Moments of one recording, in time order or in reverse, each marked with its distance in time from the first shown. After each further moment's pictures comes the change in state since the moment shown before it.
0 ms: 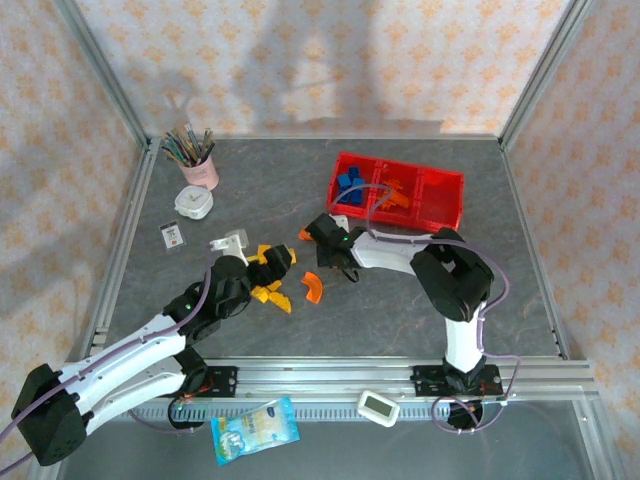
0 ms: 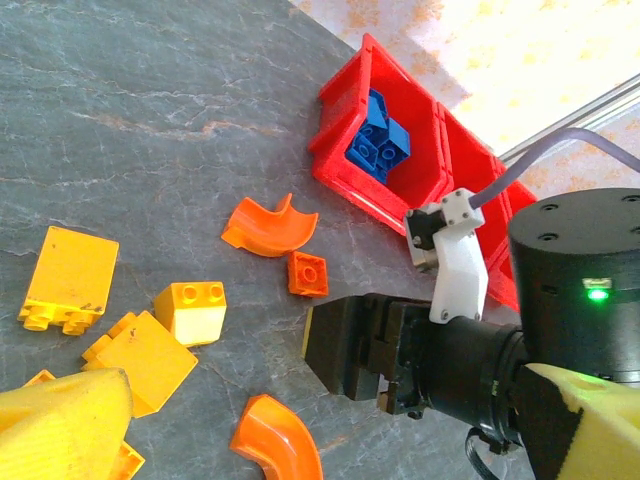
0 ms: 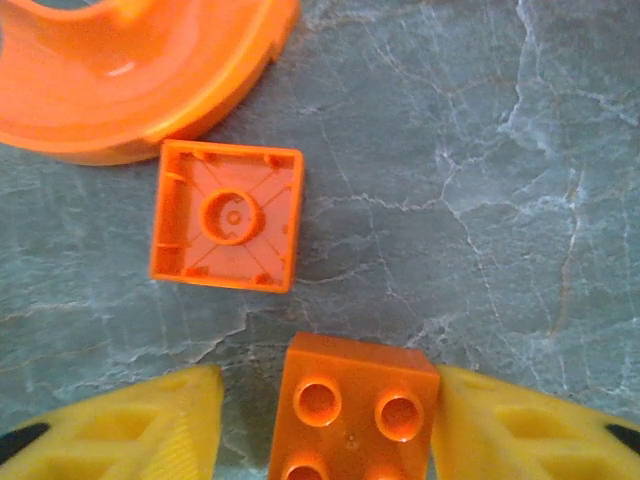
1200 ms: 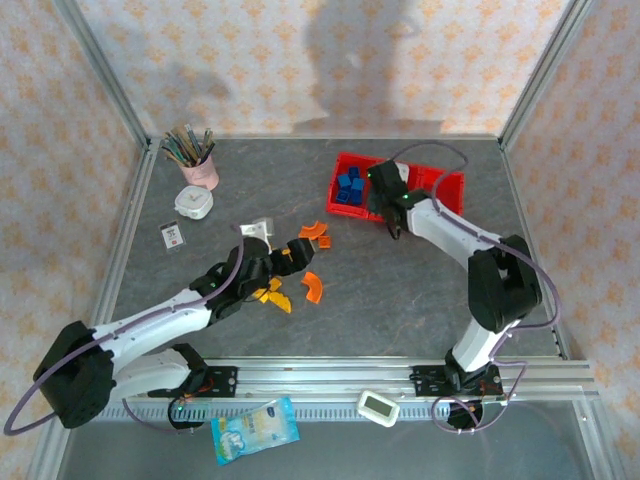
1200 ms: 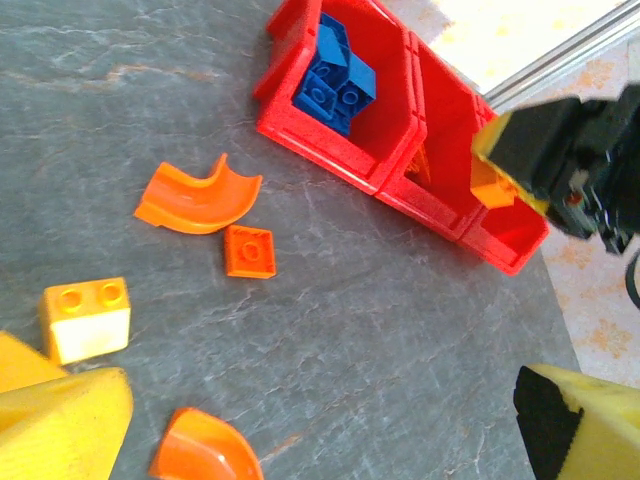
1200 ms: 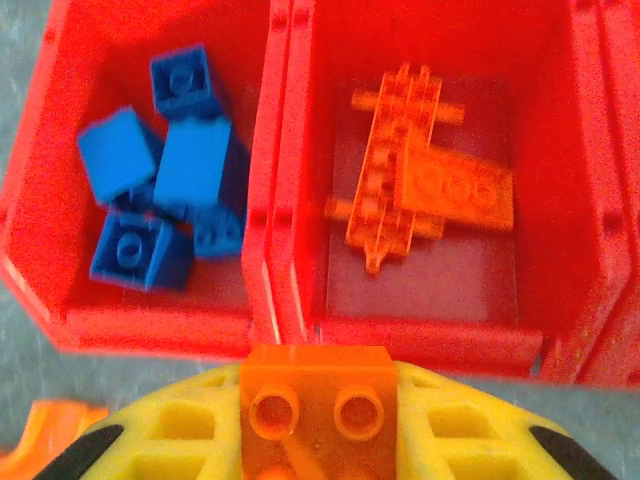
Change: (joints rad) left arm 0.000 0.308 0.142 0.117 0.134 0.021; right arm -0.360 -0.204 0.093 -0.029 0.024 -0.077
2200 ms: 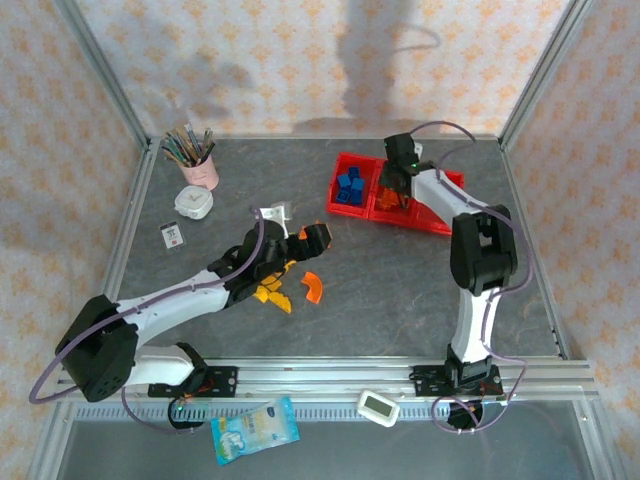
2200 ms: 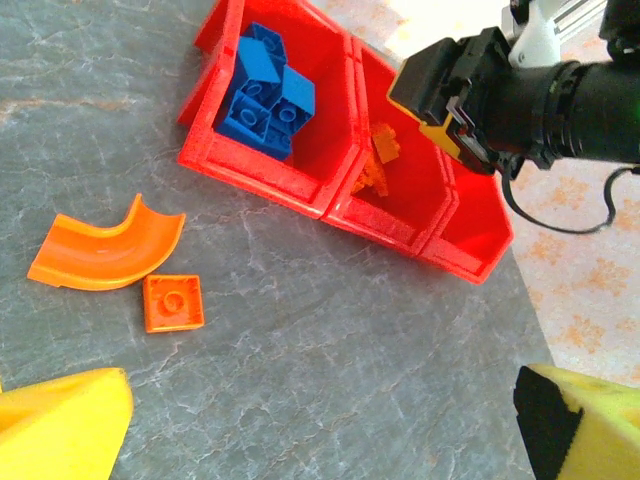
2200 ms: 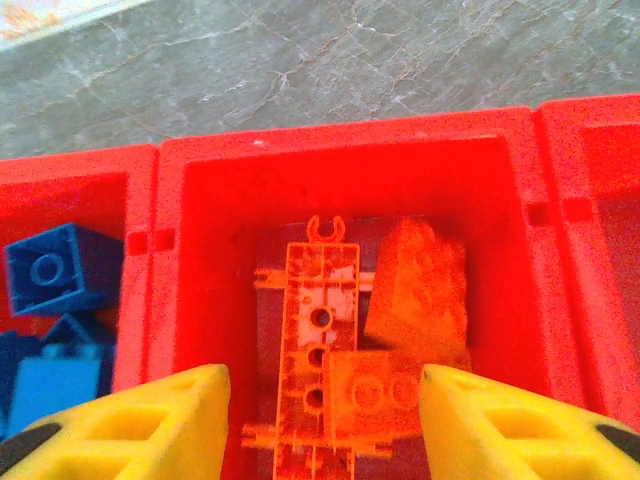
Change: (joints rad) left arm 0.000 0.151 0.135 0.069 0.047 0.045; right arm -0.163 0.238 0.255 -0.028 -0.063 -0.060
